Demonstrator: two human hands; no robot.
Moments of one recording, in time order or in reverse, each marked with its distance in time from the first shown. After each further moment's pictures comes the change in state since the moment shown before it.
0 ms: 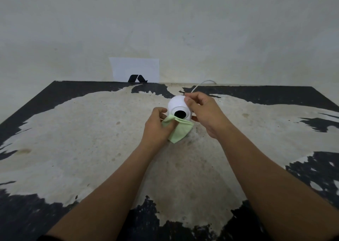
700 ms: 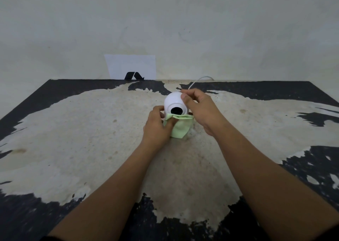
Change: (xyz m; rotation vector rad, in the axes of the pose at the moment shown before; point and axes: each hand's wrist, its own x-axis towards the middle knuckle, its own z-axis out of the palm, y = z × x) left_hand -0.001 -0.001 0.011 0.070 -0.021 -0.019; right_hand -0.001 0.004 -0.001 -0.026 0.007 -0.065
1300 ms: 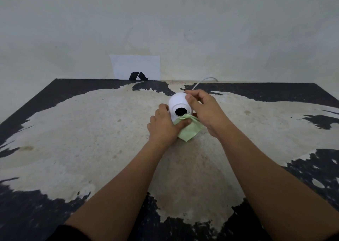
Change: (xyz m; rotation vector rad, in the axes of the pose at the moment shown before) left_hand 0.003 0.014 0.006 0.248 0.031 -0.079; right_hand 0.000 0.000 0.001 -0.002 0.008 -0.003
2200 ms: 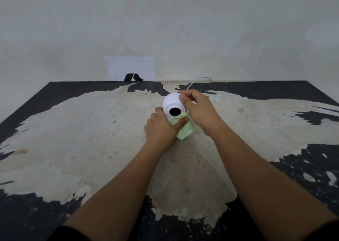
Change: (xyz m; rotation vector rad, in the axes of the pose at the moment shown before) left_hand -0.005 0.002 0.009 0.099 0.020 -0.003; right_hand -0.004 -0.003 -0.001 -0.074 0.021 -0.046
